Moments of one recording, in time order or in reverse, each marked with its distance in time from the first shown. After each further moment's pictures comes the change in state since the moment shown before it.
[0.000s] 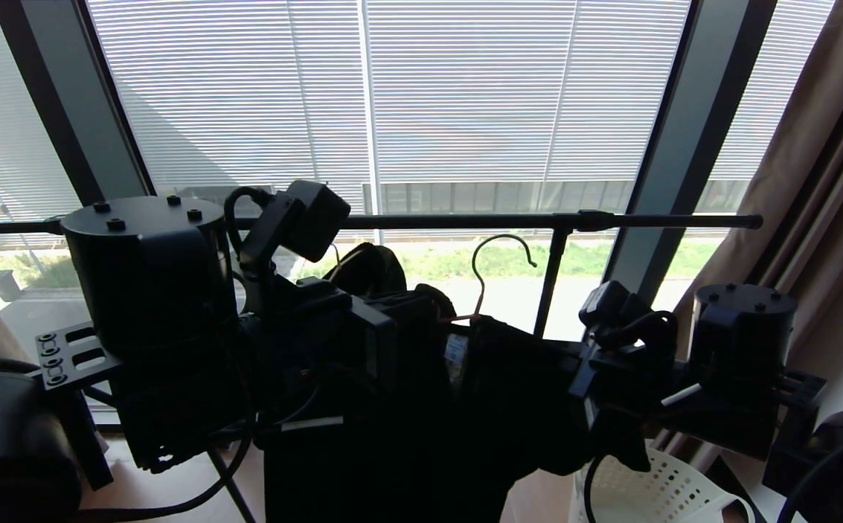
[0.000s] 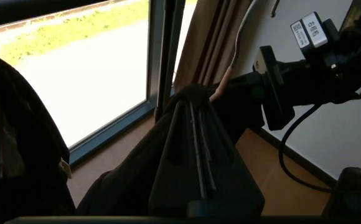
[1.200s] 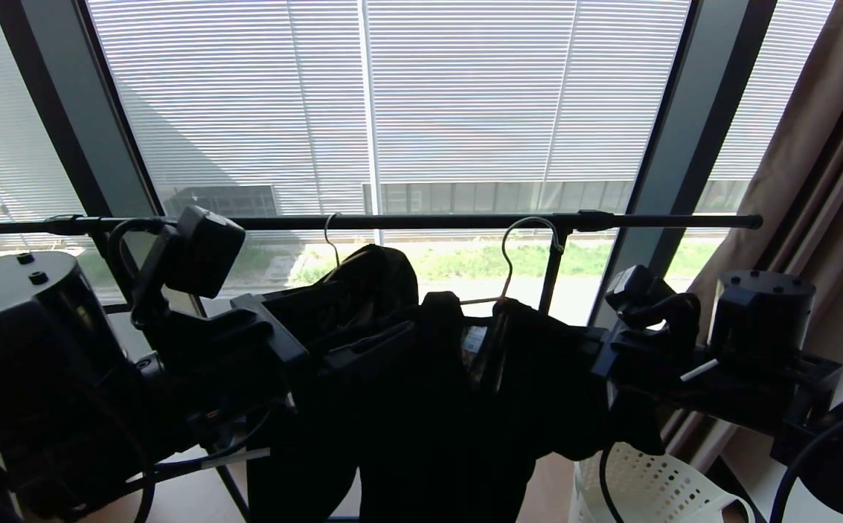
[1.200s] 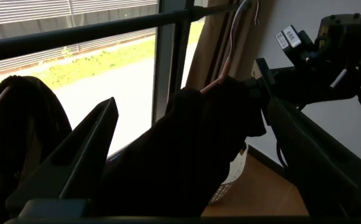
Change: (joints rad) left arm 0.121 -0.097 0.276 -0.305 -0.158 0.009; right arm -0.124 0.004 -0.018 -0.001 0.118 0.007
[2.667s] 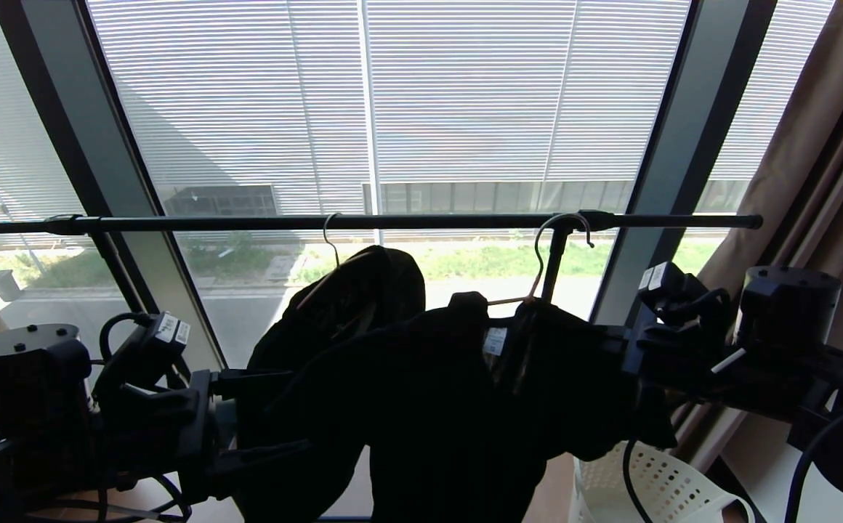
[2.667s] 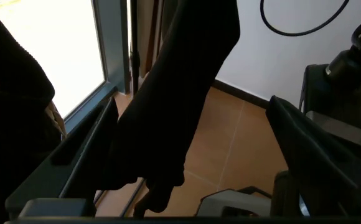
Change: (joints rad) left arm 0.494 0.181 0.238 -0.107 -0.763 0.240; right arm -0.105 -0.005 0.007 0.001 0.194 -0.005
